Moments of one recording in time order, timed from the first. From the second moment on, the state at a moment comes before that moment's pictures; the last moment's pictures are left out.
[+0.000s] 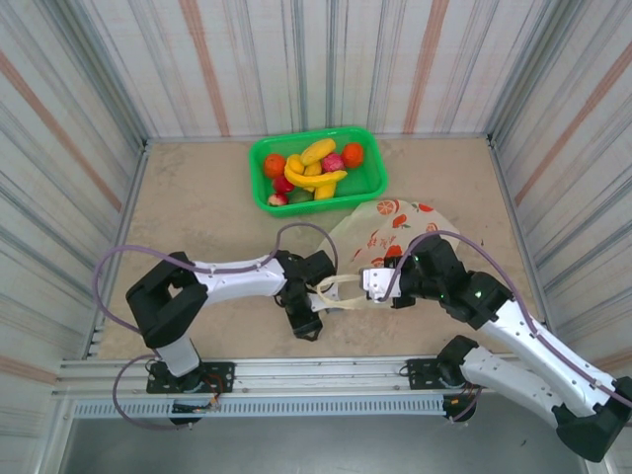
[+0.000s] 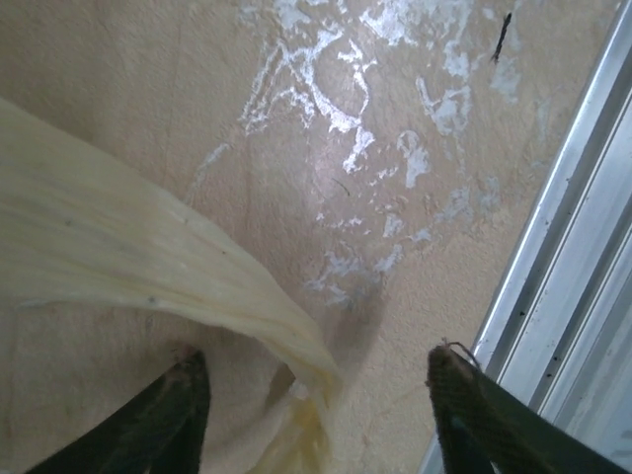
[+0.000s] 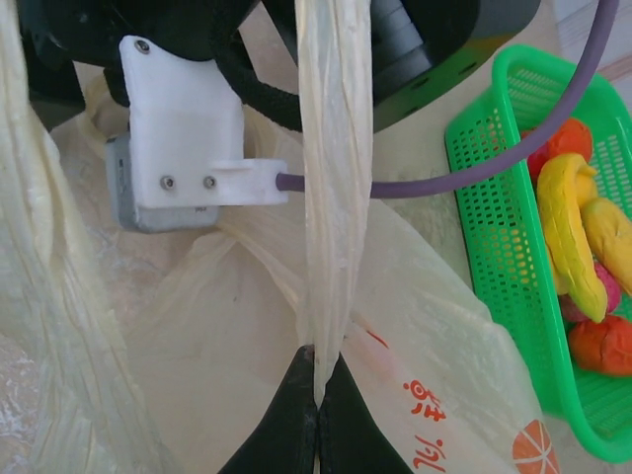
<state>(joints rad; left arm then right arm) -1.01 1.71 1.02 -0.80 0.33 0.22 0.72 0.74 0.74 -0.69 -0.21 -0.95</state>
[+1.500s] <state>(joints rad) -0.83 0.81 1.05 -0.70 0.23 -0.22 0.68 0.70 0.85 -0.61 -0.38 -0.65</state>
